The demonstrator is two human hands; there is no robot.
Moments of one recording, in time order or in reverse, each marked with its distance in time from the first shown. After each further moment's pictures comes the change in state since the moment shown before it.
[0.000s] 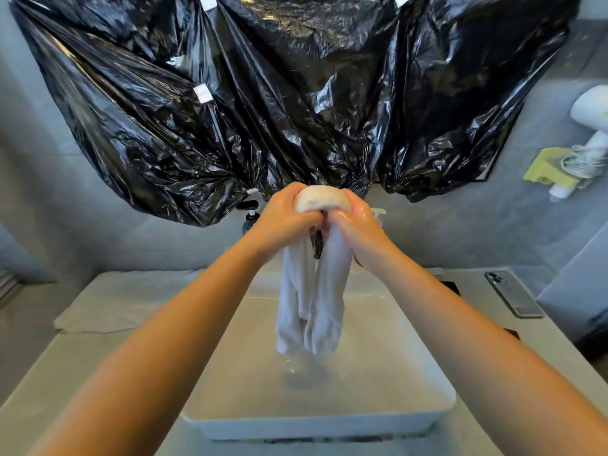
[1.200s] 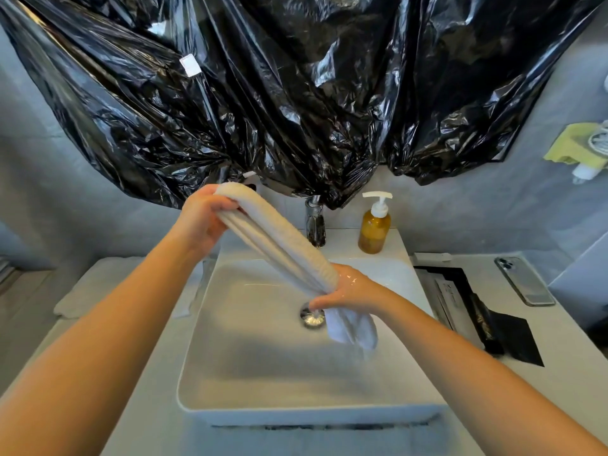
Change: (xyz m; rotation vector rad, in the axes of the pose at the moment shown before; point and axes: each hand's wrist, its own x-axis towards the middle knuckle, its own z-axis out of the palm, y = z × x) left_hand 0.004 -0.071 -0.079 -0.449 0.207 -0.258; right_hand -0.035 0.111 -0.005 -0.446 -0.458 0.365
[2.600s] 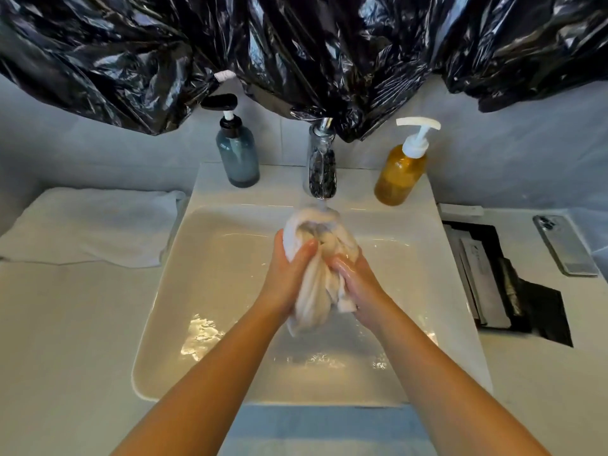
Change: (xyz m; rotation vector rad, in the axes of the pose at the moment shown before) left_hand -0.024 -0.216 0.096 0.054 -0.006 -0.145; right_hand 0.043 0.075 0.060 0.825 0.212 0.135
